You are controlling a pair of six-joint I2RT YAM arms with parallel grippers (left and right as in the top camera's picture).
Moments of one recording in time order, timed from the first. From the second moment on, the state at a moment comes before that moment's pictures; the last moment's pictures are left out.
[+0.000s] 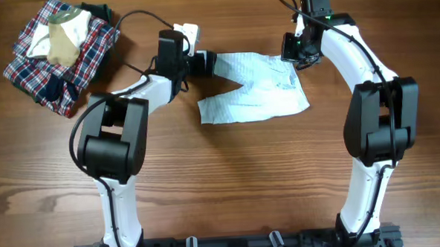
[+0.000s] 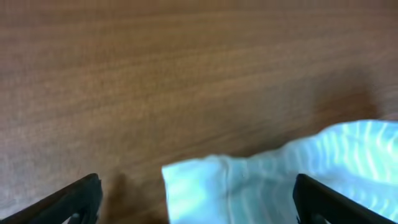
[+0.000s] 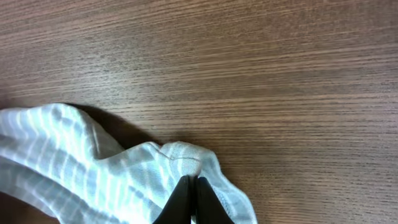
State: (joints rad) left arm -0.27 2.20 1.32 0.20 0.22 -0.11; right arm 0.11 2.19 1.73 -0.77 -0.13 0.25
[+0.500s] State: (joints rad) left arm -0.27 2.23 1.34 0.18 0.25 -0.10; right arm 0.11 2.19 1.73 -0.77 -0.13 0.25
